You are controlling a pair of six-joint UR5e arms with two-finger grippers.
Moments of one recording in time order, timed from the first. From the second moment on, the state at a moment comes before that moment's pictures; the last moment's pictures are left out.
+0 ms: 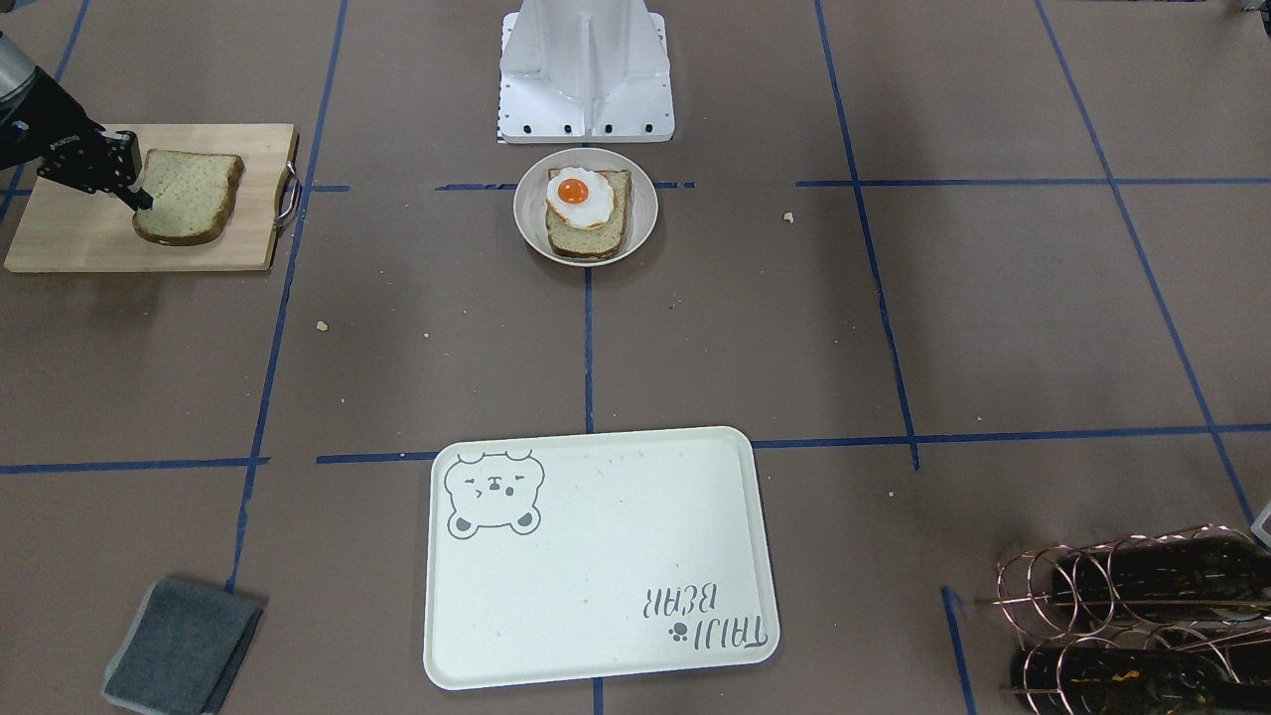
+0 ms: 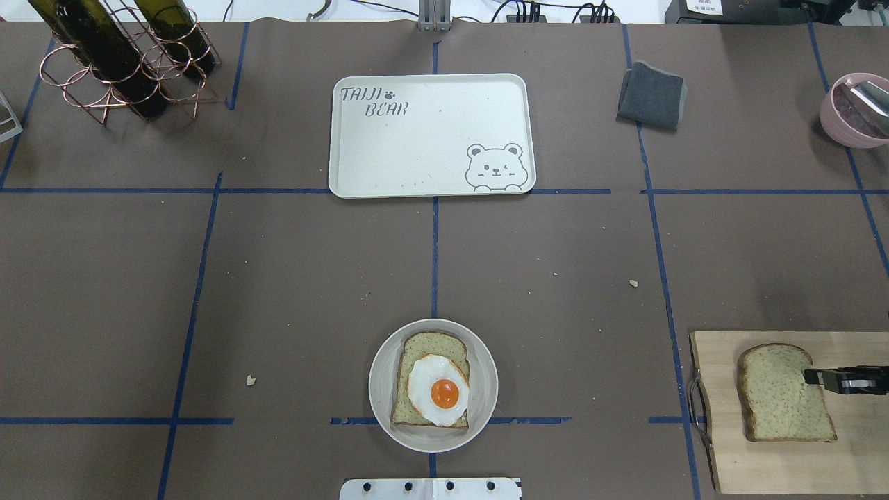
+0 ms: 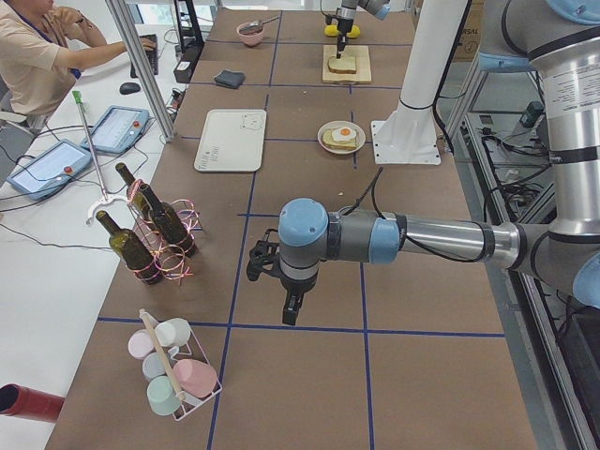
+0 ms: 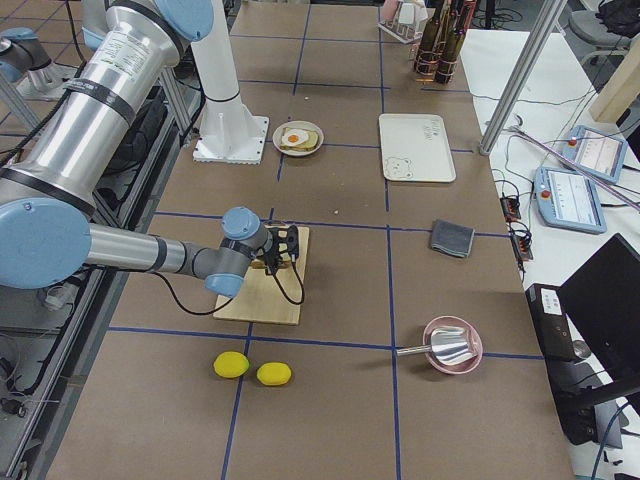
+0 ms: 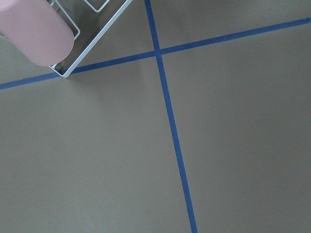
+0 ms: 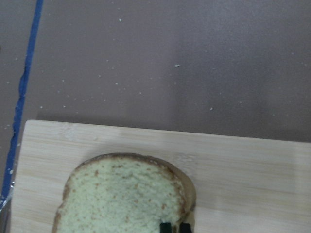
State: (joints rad) left arm -1.60 -1.34 -1.90 -1.54 -2.33 0.18; right arm 0.55 -2.14 1.83 -0.21 1.88 1.20
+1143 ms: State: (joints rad) left arm -1.60 -1.32 -1.89 -1.54 -2.33 0.18; right arm 0.44 -1.57 2.01 -0.59 1.85 1.39
